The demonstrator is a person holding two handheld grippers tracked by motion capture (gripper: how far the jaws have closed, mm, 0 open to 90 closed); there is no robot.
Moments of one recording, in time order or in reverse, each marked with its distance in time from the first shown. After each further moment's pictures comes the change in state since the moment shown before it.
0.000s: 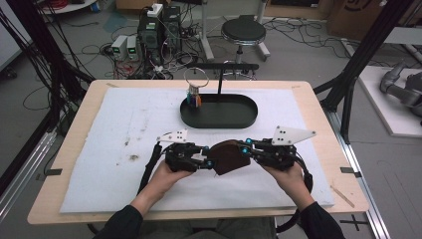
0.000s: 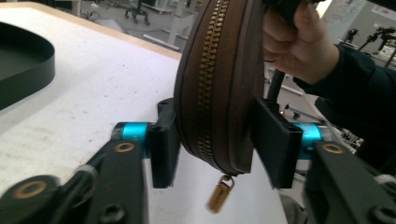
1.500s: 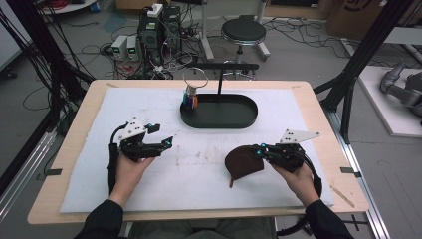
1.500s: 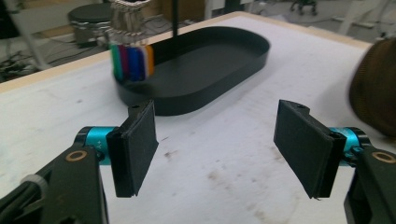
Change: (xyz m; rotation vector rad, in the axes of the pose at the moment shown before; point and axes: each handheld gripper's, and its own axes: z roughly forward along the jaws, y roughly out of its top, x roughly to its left) left arm 0.001 0.005 -0.103 0.015 0.671 0.087; right arm -0.035 -0.050 -0.012 0.151 -0.109 0.157
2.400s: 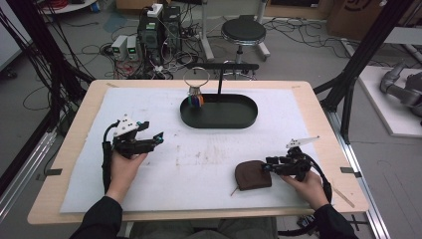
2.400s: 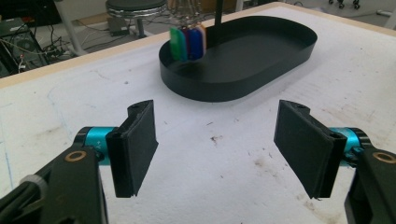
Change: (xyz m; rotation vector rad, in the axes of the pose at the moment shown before) left arm 0.023 -0.006 -0.009 0.045 0.150 -0.017; right arm -0.040 -0.057 -0.001 0.236 0.071 0.298
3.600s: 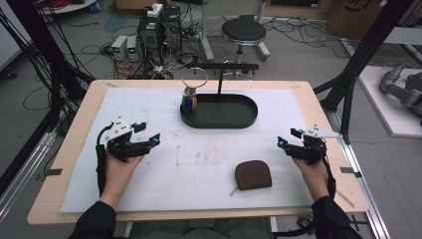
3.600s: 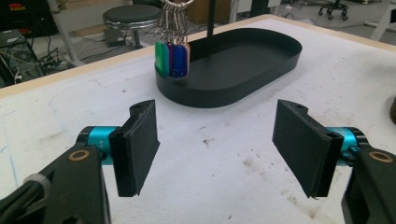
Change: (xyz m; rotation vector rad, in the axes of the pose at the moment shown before) left arm 0.001 -0.001 -0.018 -0.044 -0.014 -0.002; right arm -0.012 0.019 -0.034 -0.320 -0.486 -0.139
